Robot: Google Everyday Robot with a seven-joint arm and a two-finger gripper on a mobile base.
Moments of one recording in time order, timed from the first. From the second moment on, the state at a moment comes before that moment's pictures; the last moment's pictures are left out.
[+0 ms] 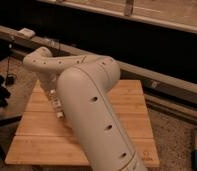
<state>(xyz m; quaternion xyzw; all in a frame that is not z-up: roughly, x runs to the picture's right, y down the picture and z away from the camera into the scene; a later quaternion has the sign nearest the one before) -0.228 0.042 0.842 -0.28 0.24 0.54 0.76</state>
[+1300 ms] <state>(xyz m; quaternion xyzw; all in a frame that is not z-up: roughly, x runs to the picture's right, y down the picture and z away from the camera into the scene) -0.158 0.024 0.871 -0.28 0.27 0.59 0.71</state>
